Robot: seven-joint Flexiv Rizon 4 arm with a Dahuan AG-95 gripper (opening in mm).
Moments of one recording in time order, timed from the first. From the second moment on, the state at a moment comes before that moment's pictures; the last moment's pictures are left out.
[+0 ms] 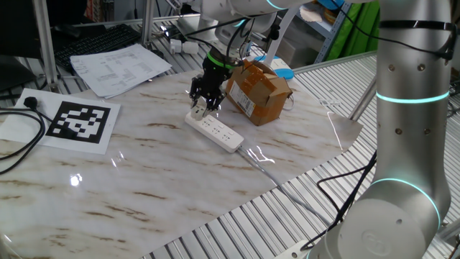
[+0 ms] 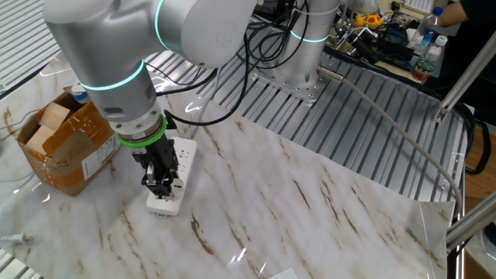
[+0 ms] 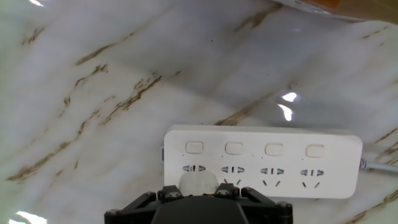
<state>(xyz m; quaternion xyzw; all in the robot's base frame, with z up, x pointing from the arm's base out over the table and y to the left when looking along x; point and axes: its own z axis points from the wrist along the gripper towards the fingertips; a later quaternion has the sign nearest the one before) 0.620 -0.048 0.059 -0.53 -0.84 -0.09 0.09</state>
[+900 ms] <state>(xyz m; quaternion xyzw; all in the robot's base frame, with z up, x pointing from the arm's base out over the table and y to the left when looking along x) 0.620 -0.046 0.058 -0.54 -0.83 -0.09 0.10</state>
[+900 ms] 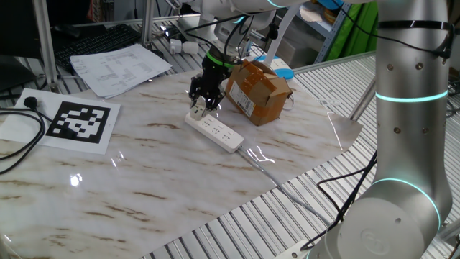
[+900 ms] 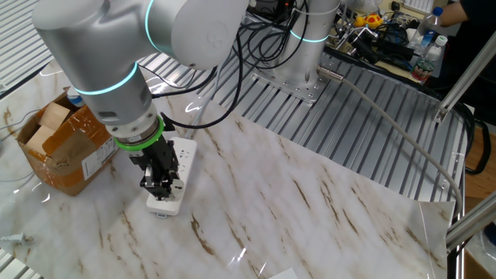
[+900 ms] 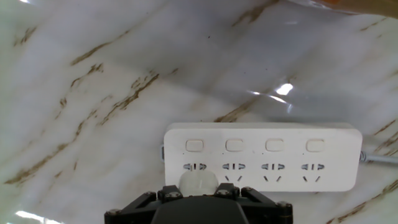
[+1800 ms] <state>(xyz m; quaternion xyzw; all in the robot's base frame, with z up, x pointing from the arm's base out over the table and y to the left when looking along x) 0.620 -0.045 0.057 -0.54 -0.83 -0.09 0.11</state>
